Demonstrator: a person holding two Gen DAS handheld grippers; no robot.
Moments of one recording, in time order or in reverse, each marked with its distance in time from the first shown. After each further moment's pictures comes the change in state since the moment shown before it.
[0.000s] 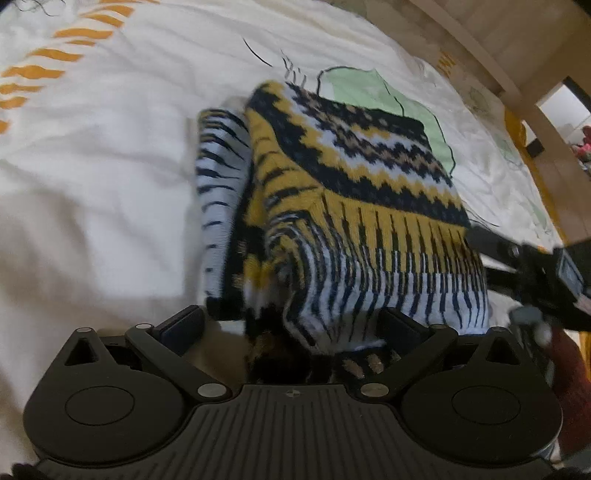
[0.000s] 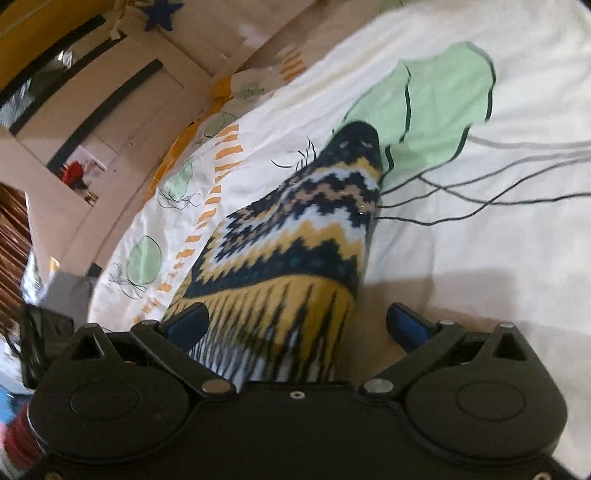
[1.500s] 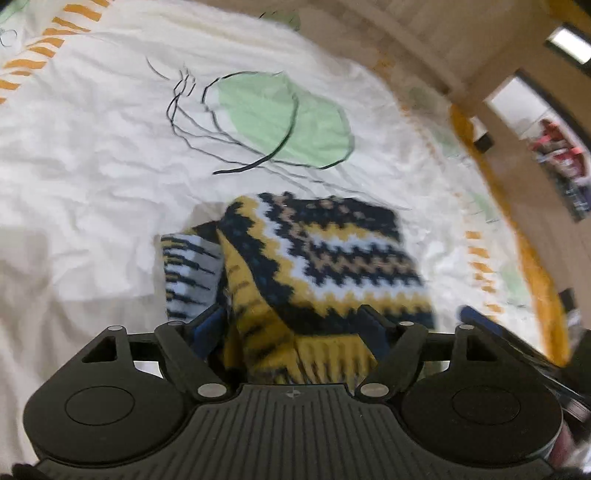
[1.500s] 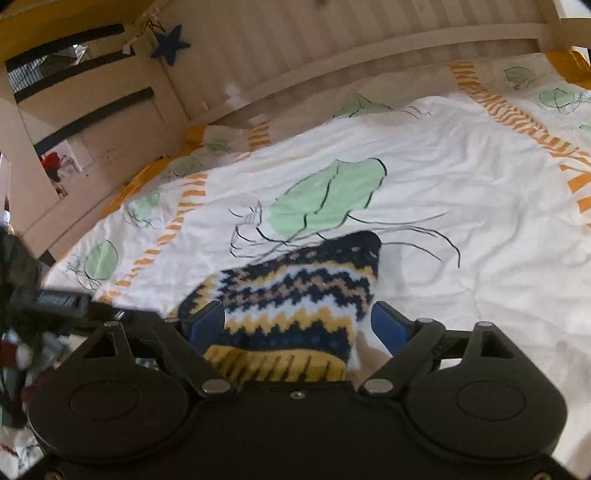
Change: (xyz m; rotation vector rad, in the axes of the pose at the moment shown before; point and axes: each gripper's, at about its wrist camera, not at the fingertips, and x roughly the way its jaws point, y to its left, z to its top) left arm -0.015 -0.118 -0.032 0.048 -0.056 -0.072; right arm -0.173 0.048 -0.074 -0.226 -0.228 -0.338
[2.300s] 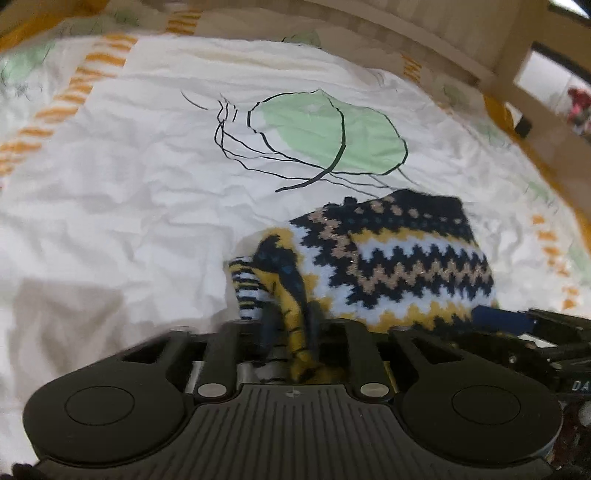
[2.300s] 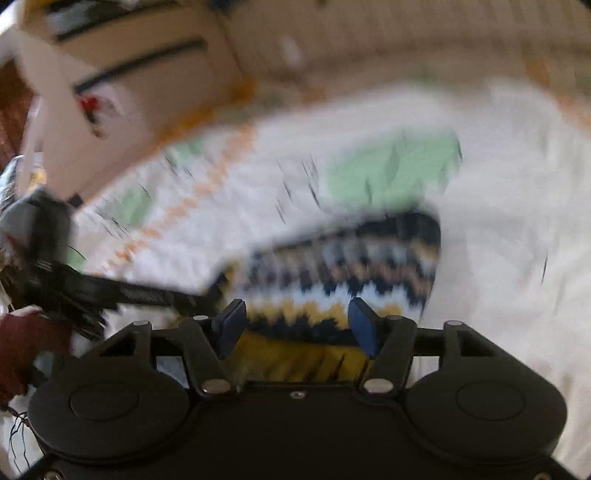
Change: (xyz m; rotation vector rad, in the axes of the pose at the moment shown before) left arm 0.002 0.017 -0.019 0.134 -0.111 0.222; right arm 0.065 0.025 -0.014 -0.085 0.200 0.114
